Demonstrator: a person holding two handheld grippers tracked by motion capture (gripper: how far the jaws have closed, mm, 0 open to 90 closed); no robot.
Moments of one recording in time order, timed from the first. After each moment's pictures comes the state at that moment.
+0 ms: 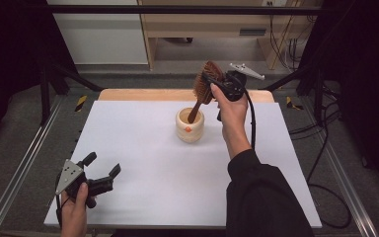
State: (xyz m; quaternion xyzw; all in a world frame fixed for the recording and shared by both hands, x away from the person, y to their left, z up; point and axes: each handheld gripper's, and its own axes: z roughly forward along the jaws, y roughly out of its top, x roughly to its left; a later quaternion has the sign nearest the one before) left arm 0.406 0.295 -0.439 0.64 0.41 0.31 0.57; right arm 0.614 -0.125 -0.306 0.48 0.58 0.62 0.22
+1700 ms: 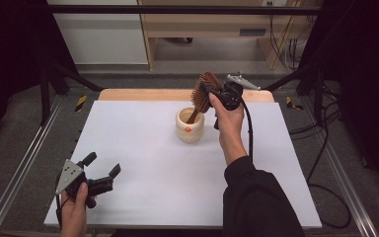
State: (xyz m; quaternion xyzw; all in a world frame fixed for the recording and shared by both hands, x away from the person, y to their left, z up) left arm 0.406 0.295 -0.439 0.64 0.41 0.31 0.57; right arm 0.615 -0.123 -0.342 0.50 0.57 0.62 0.20
